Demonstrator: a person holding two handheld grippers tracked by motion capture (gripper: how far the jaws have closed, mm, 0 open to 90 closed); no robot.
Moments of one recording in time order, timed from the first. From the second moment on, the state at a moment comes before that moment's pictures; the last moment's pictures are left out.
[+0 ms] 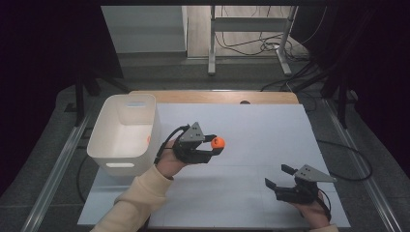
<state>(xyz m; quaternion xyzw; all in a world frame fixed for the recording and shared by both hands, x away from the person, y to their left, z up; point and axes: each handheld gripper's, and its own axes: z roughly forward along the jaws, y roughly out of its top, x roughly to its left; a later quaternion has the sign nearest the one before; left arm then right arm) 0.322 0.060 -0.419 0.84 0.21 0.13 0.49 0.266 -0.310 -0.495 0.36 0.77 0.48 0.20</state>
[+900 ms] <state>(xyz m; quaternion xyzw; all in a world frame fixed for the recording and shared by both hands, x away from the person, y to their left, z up) 0.321 0.095 -0.392 0.80 0.25 0.18 0.51 0.266 -0.309 -0.495 0.36 0.77 0.48 0.20</state>
